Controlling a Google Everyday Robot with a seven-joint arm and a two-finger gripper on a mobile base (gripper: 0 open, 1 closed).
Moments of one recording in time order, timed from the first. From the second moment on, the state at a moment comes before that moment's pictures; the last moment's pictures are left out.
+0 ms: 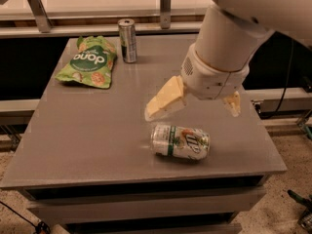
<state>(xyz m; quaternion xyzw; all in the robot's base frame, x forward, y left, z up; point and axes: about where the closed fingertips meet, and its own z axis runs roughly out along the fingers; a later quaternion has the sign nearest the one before) 0.429 -0.076 0.912 -0.99 -0.08 -0.07 0.07</state>
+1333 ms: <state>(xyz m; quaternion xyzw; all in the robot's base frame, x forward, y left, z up) 0.422 -0.078 0.868 -0.91 -0.41 -0.09 0.00</state>
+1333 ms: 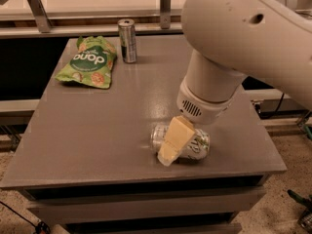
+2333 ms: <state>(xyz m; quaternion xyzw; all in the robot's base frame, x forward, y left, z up) 0.405 -0.072 0.865 -0.82 -0.57 -0.07 0.02</state>
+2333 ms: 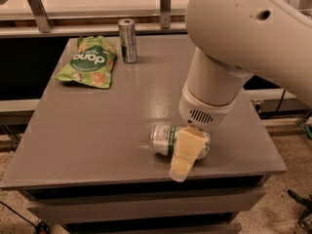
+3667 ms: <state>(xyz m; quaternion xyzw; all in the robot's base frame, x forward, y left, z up) 0.403 -0.071 0.842 -0.76 -0.64 -0.09 0.03</state>
